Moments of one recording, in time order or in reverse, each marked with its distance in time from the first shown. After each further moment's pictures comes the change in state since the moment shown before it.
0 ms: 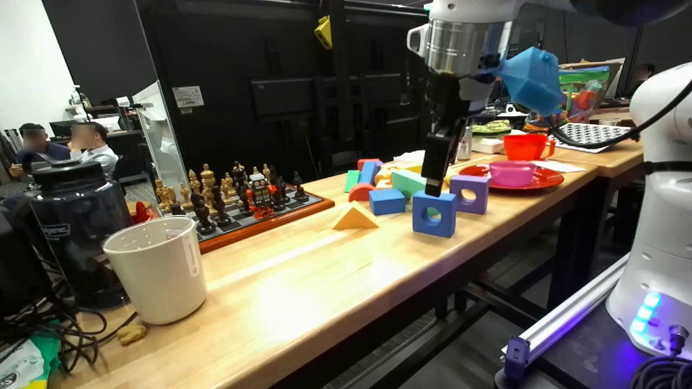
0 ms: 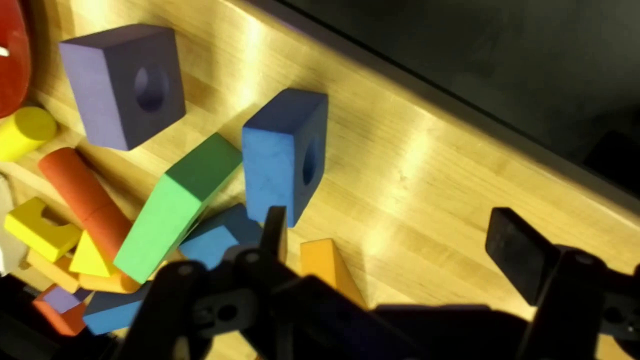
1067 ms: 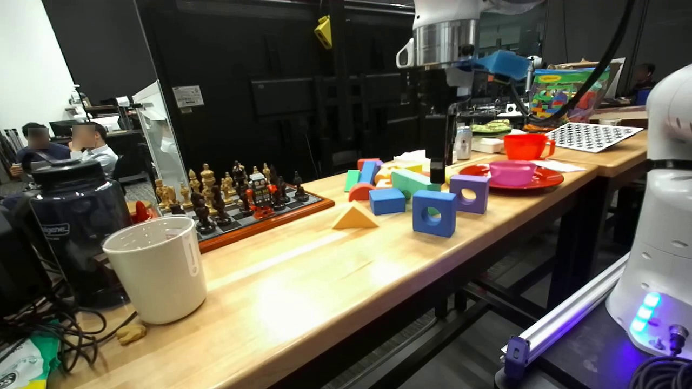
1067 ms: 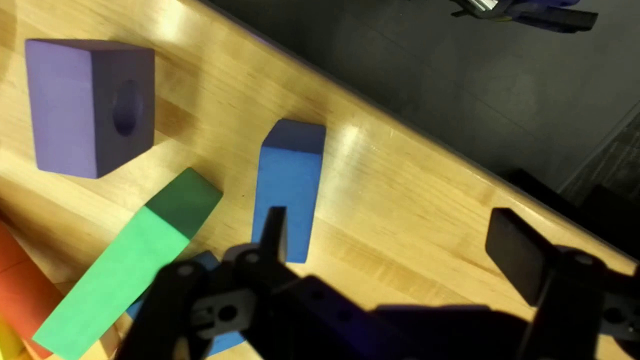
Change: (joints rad) arm -0.232 0.024 -0.065 0.038 0.313 -0.048 -0.527
